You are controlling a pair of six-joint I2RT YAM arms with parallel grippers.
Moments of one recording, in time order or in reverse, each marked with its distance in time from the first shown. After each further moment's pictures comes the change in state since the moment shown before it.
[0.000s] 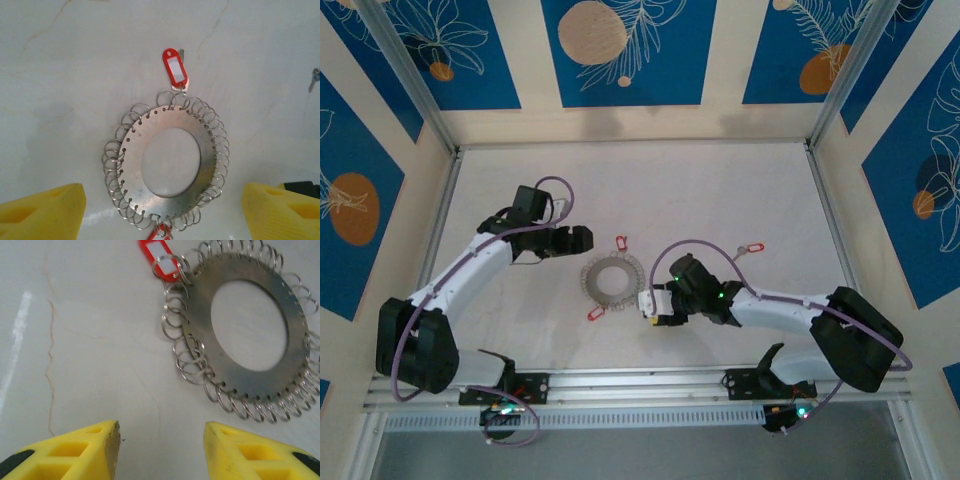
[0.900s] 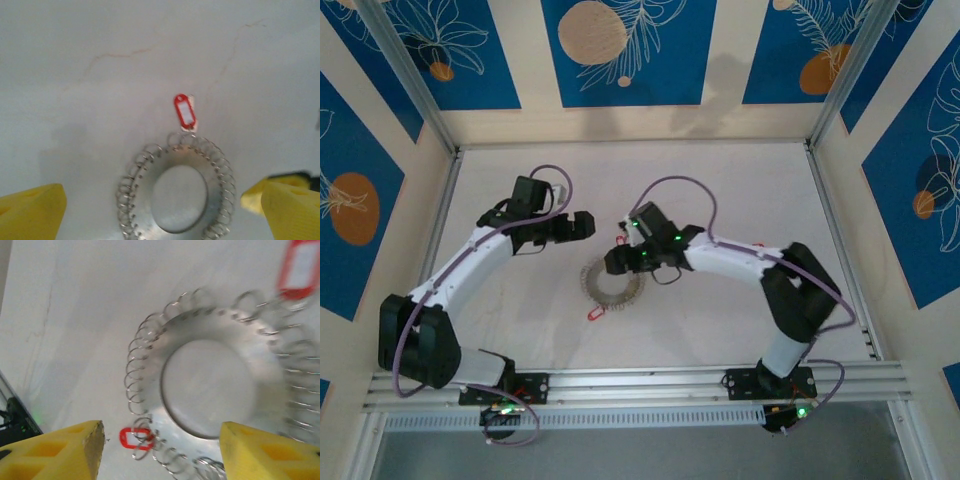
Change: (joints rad) left arm 0.002 0.009 0.047 0.043 -0.059 -0.047; right arm -0.076 0.347 0.603 -0.322 -0.034 1.355
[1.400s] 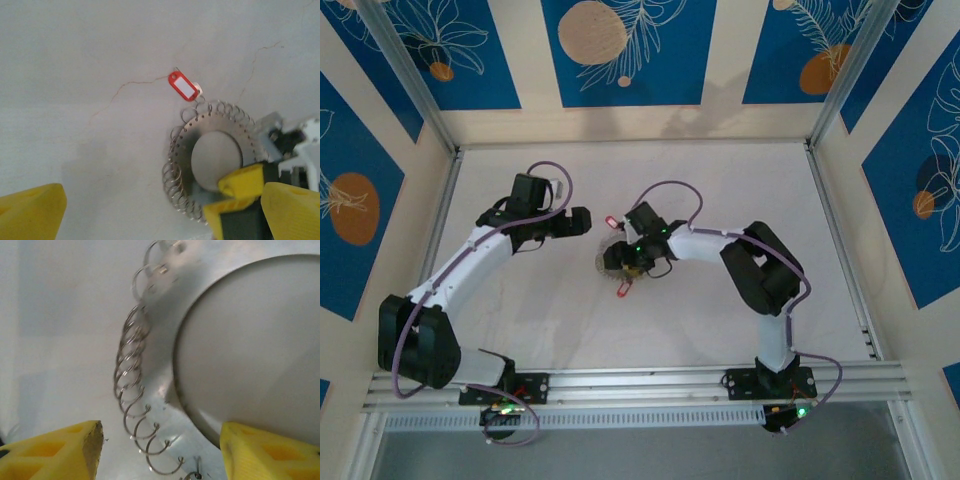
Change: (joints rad) left arm 0.000 0.016 0.032 0.034 -0.142 0.050; right arm -0.023 0.298 0.120 0.066 -0.087 0.095
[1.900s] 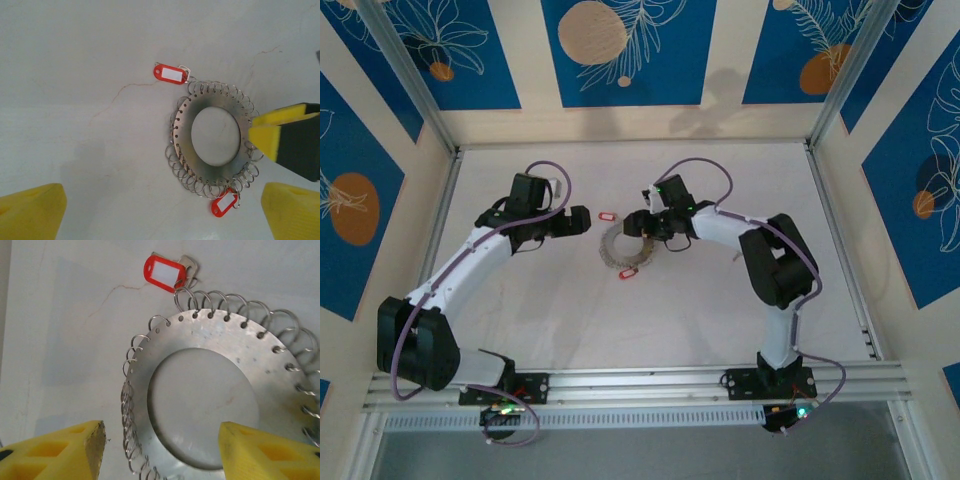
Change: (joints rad) left arm 0.000 -0.011 0.000 0.000 -0.008 -0.016; right arm -0.217 -0.001 0.061 0.059 -0.050 -0.096
